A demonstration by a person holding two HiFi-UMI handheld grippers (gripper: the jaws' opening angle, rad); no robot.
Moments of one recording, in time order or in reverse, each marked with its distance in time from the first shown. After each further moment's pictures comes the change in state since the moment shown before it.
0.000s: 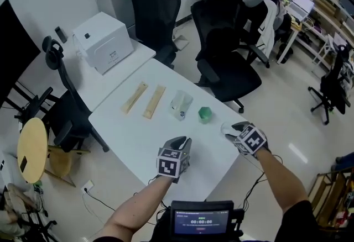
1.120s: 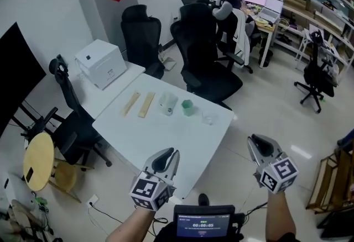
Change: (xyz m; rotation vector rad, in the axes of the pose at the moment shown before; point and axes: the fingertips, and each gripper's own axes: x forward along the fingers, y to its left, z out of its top) left arm -0.312 -0.231 -0.046 0.202 -0.425 -0.110; right arm -0.402 0.227 -0.105 0.300 -0.825 -0.386
